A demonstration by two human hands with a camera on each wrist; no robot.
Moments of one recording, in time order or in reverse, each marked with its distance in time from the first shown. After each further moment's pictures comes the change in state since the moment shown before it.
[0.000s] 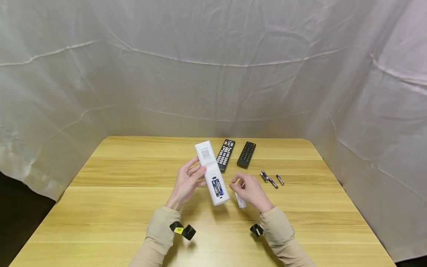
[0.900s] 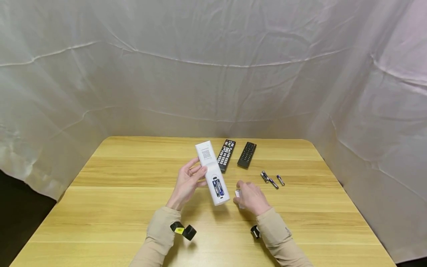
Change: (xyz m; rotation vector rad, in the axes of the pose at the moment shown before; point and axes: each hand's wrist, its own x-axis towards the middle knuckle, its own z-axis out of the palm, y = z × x) left_hand 0.001 0.000 0.000 -0.005 0.001 0.006; right_hand -0.008 0.003 0.012 -0.396 -0.122 0.170
